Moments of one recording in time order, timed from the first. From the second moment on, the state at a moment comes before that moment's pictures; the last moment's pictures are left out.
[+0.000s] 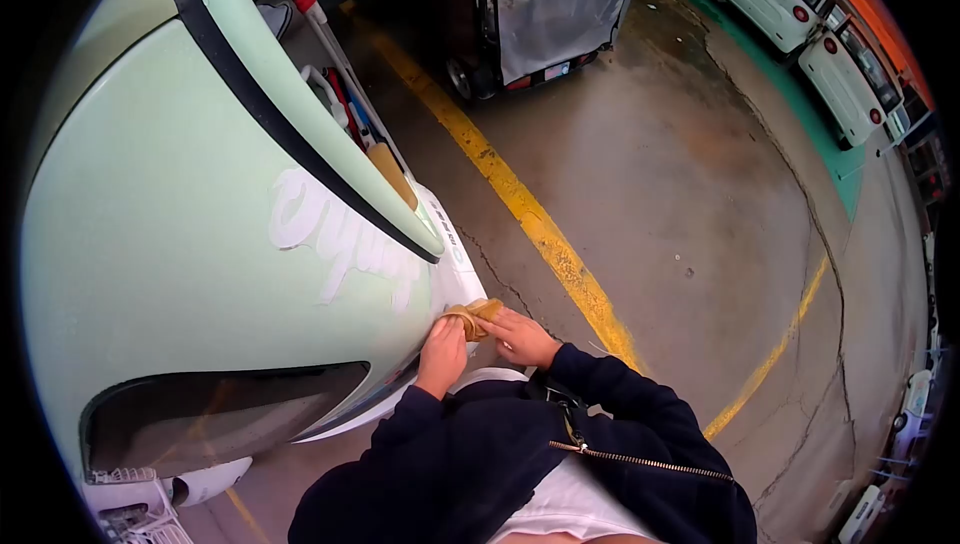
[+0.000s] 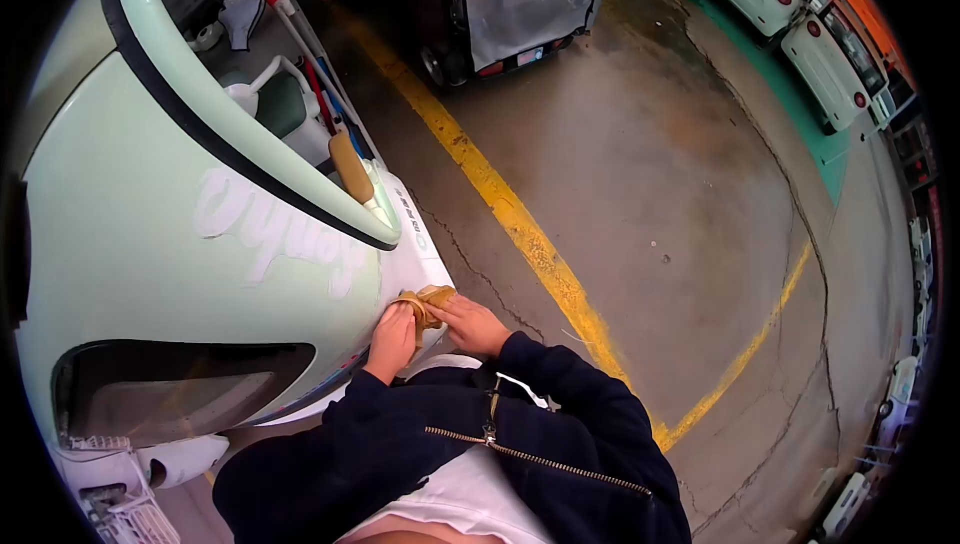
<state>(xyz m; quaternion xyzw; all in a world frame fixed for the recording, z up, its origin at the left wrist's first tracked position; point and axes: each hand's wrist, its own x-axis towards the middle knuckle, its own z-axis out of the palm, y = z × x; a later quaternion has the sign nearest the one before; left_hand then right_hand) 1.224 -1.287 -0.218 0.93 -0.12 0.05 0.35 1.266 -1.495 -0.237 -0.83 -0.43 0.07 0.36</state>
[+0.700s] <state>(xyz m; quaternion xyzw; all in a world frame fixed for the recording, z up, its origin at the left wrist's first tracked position) 1.530 -1.473 -0.114 0.84 0.09 0.18 0.51 1.589 -1.663 -0.165 -0.81 -0.34 -0.09 0.46</state>
